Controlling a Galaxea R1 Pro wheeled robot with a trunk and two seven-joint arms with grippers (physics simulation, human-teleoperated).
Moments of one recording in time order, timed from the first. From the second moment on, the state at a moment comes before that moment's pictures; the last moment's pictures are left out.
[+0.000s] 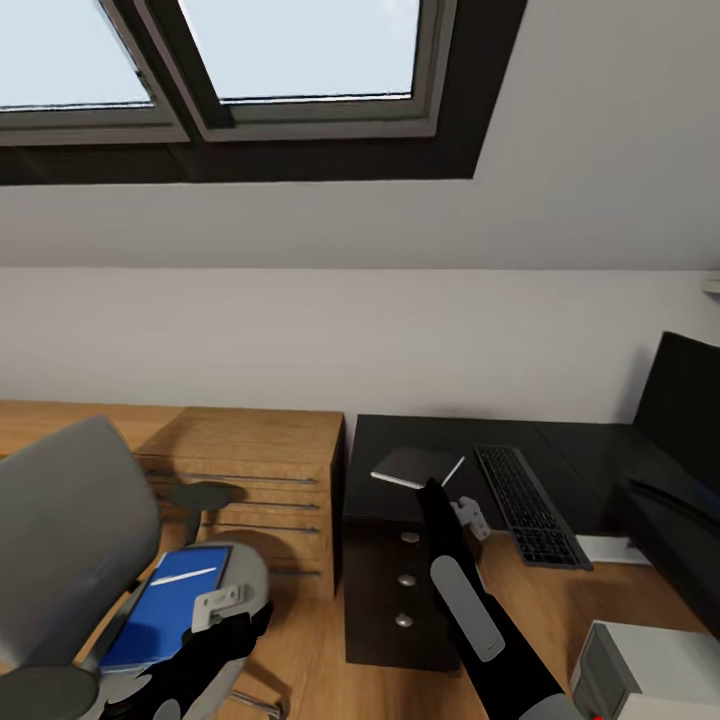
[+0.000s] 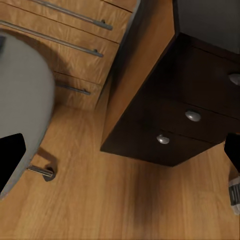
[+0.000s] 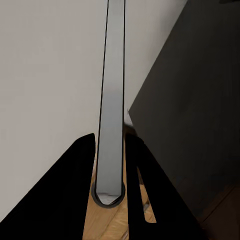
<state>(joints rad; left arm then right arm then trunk) 0.03 0.03 -0.07 -1.56 0.41 0.54 0.10 -0.44 0.12 0.29 -1.08 -1.12 -0.33 -0.27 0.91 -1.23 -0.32</state>
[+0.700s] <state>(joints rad) 0.03 0.03 -0.07 -1.56 0.41 0.54 0.11 -0.44 0.12 0.30 -1.03 -1.11 -0.34 -0.27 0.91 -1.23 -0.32</state>
